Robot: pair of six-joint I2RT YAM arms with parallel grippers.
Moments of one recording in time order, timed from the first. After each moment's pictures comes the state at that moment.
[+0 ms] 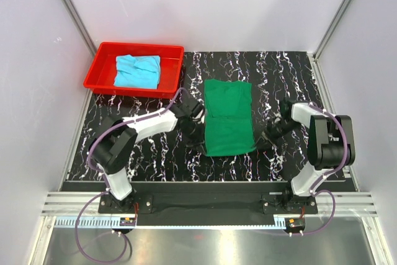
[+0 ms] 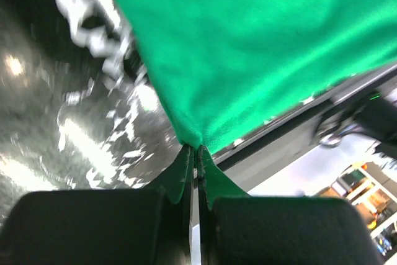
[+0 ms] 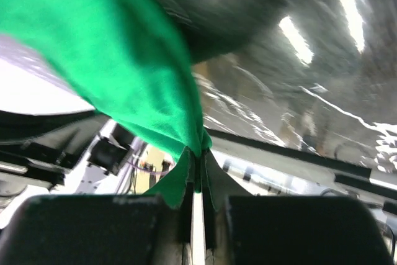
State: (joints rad) left arm -0.72 1.77 1.13 -0.58 0.44 -0.69; right arm -0.01 1.70 0.94 -0.91 -0.62 0.58
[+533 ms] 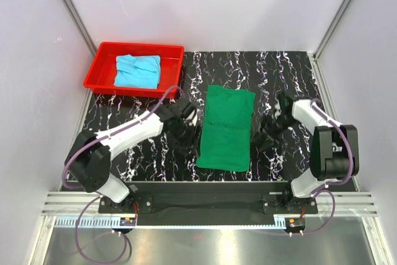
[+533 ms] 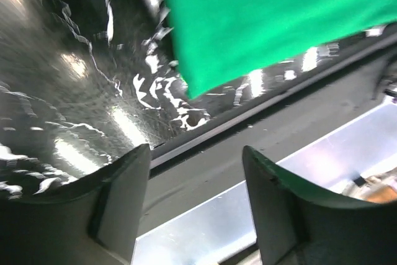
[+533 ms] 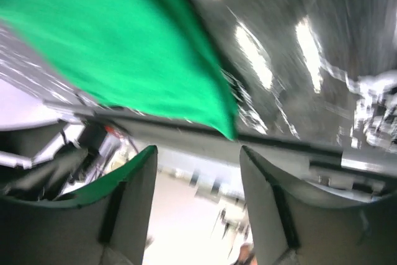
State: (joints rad) left arm -0.75 1.54 1.03 -0.80 0.35 -0.55; right arm 0.04 1.57 0.91 -1.00 -0.52 0.54
